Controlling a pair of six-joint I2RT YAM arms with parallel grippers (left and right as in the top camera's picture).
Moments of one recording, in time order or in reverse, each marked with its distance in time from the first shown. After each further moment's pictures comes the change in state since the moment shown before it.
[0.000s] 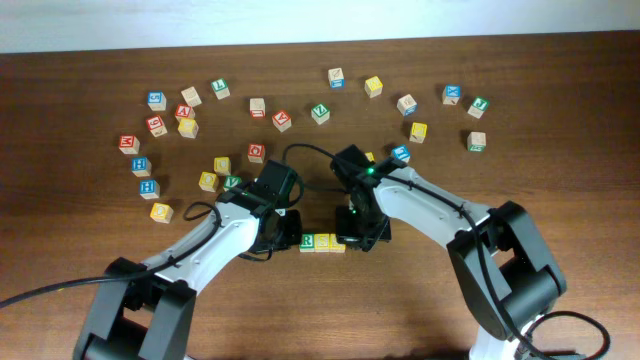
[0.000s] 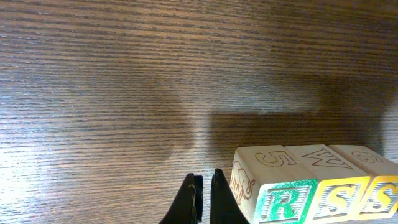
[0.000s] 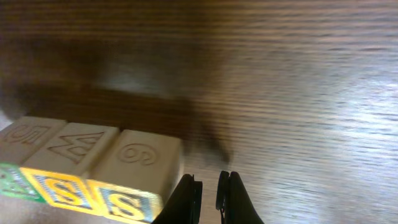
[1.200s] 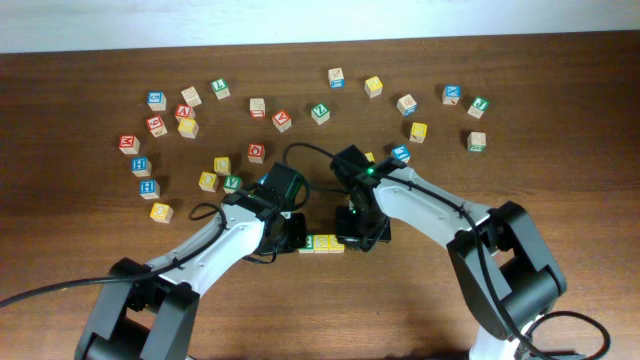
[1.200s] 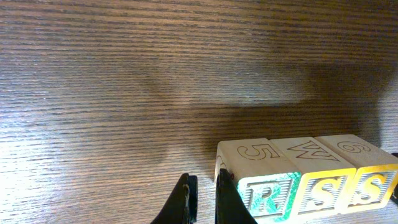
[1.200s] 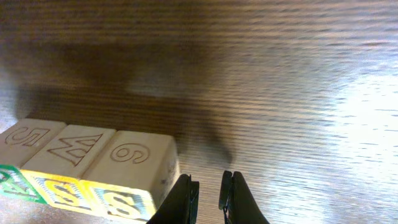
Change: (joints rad) left arm -0.033 0.000 0.000 -0.001 0.000 0.000; right arm -0.013 0.000 0.000 -0.010 -0.002 0.006
